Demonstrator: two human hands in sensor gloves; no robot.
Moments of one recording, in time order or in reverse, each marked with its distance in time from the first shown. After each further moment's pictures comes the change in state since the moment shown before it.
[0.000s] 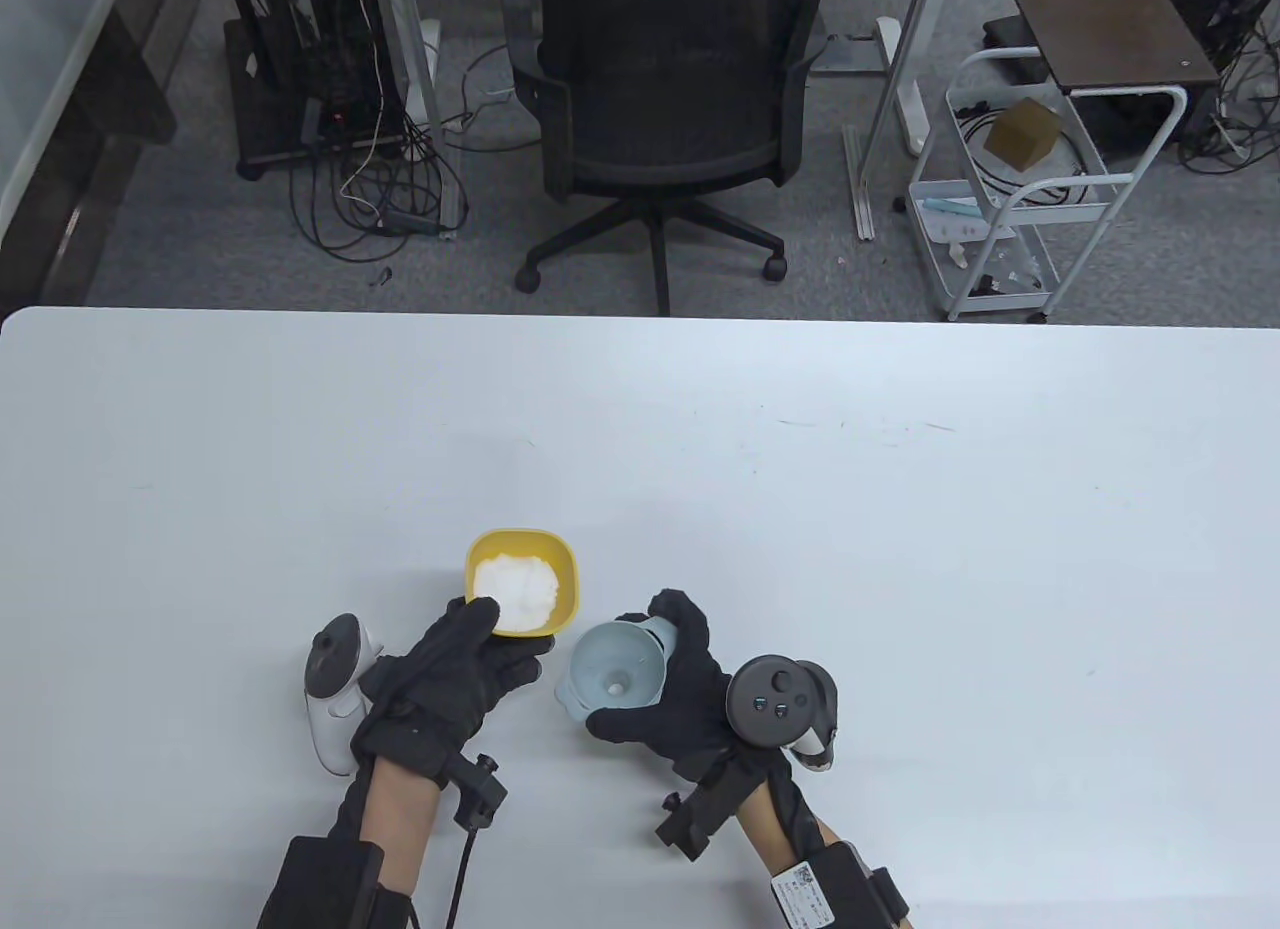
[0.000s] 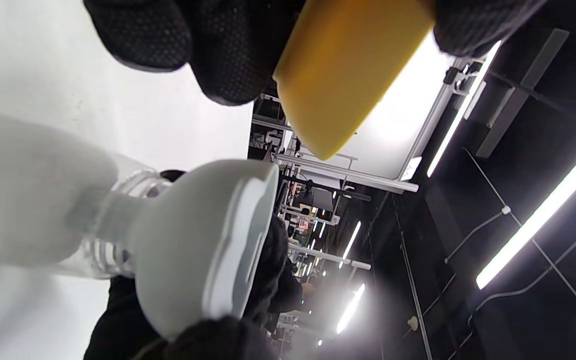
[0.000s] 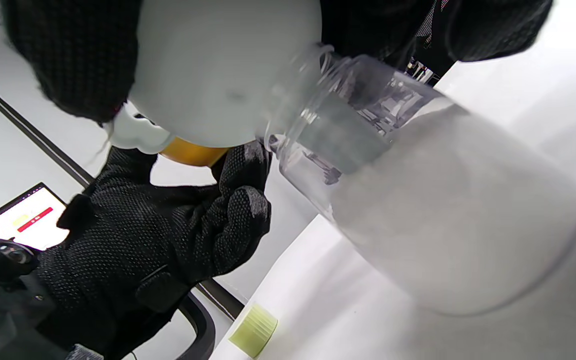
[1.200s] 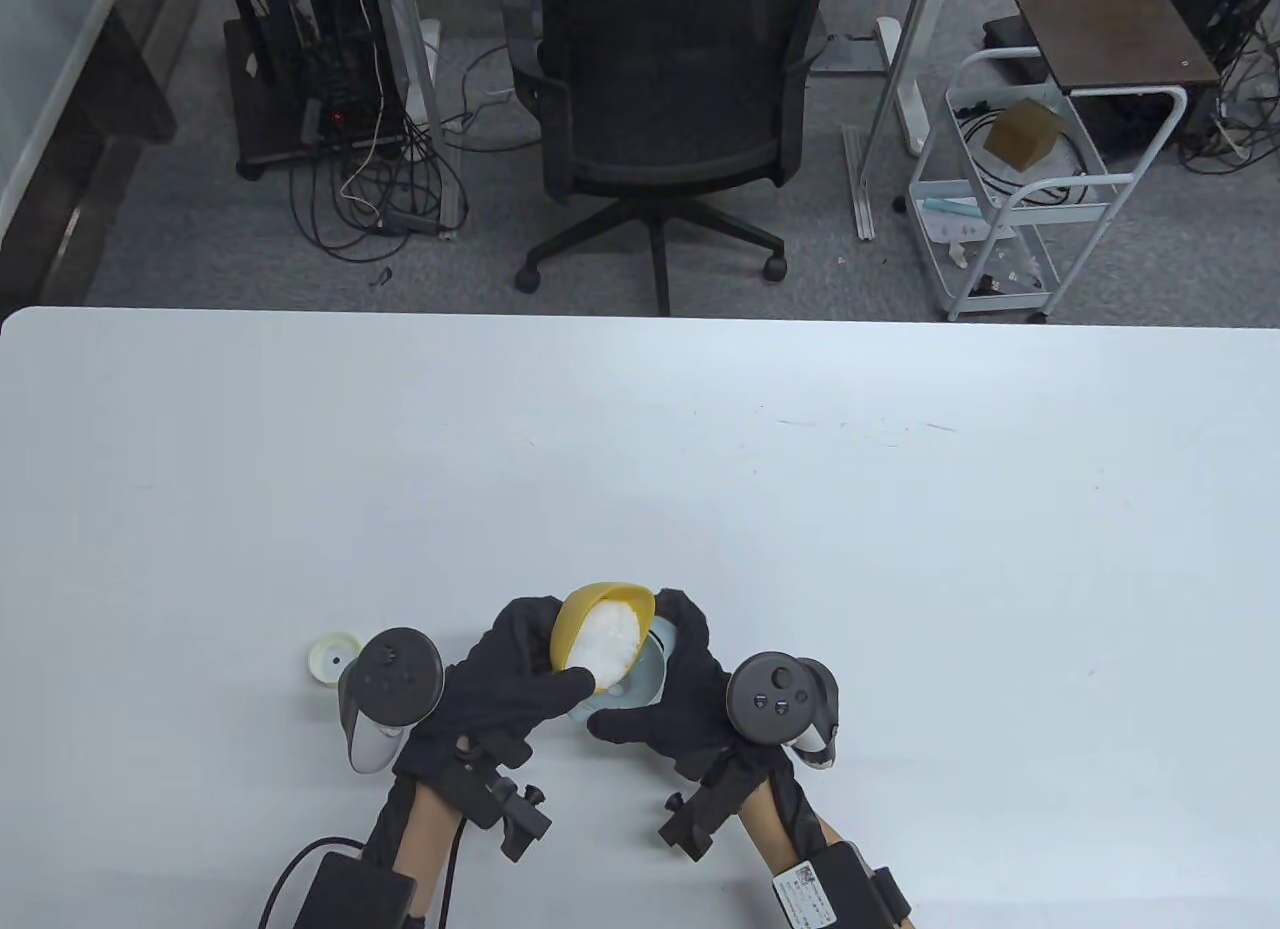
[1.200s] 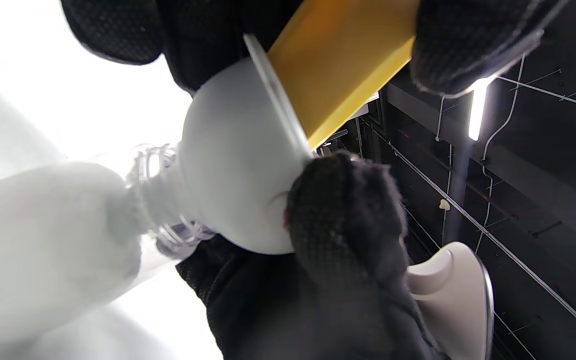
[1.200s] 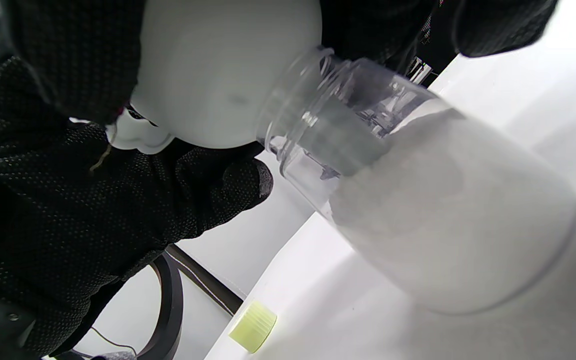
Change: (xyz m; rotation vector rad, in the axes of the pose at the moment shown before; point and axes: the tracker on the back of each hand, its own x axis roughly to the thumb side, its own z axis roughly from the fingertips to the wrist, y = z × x) left_hand 0.034 -0.049 0.005 -0.052 -0.222 -0.568; right_hand 0.001 -0.002 -0.001 0.014 0.007 0.005
